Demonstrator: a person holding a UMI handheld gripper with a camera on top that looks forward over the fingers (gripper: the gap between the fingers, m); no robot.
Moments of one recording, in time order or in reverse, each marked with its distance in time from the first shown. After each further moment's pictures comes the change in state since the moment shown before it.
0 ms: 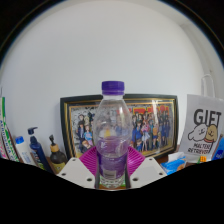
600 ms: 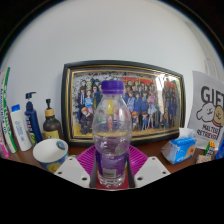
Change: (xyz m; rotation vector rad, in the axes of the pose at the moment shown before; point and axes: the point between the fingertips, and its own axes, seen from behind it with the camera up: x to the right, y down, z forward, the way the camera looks) arm 0.001 0.121 0.017 -0.099 -0.052 -0.055
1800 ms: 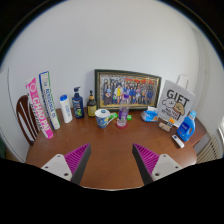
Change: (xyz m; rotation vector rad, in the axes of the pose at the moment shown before) arm -0.112 -0.054 -0.415 -0.373 0.109 -0.029
